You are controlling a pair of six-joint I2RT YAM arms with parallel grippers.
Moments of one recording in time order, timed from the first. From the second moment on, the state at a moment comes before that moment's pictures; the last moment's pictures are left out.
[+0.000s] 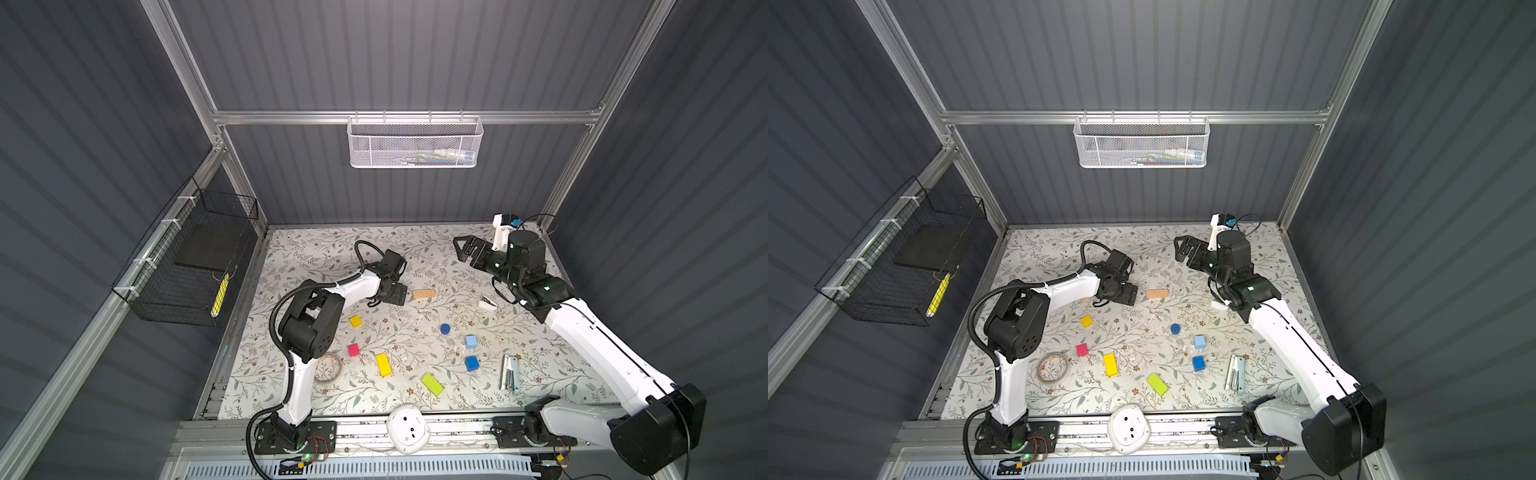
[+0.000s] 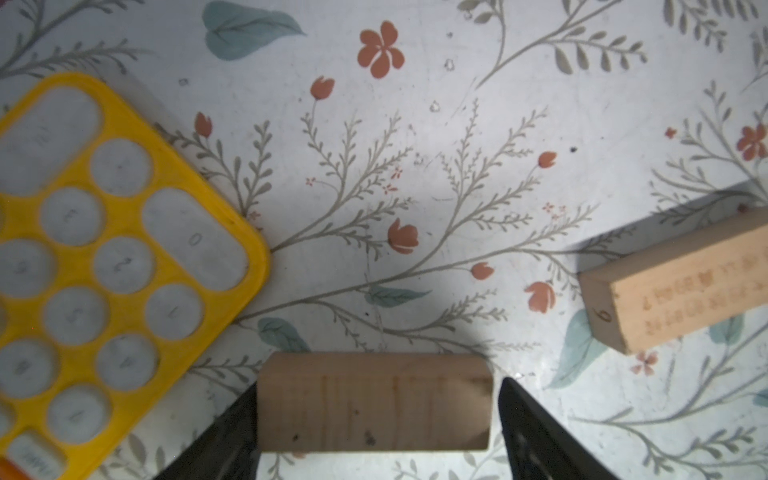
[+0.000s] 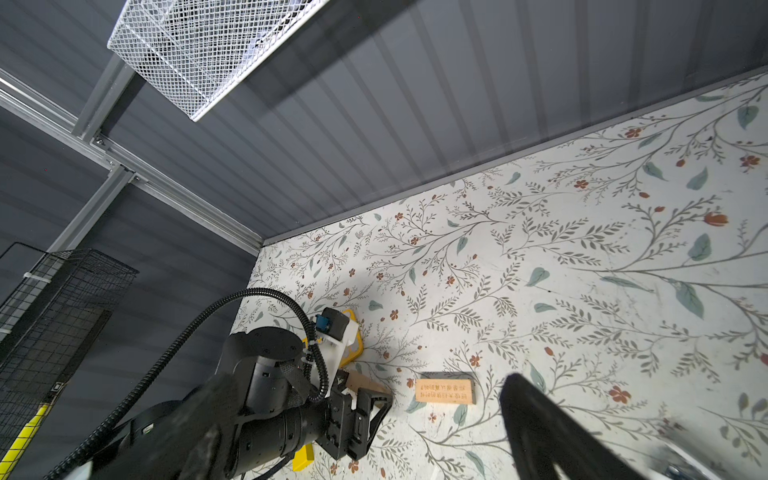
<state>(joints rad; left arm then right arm) -0.61 2.07 1.46 -0.53 -0.07 -0.27 0.37 1.22 1.10 -0.22 -0.07 0.61</state>
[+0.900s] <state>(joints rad) -0.69 1.99 1.45 -0.68 -0.11 -0.45 0.37 1.22 1.09 -0.21 -0.07 0.62</state>
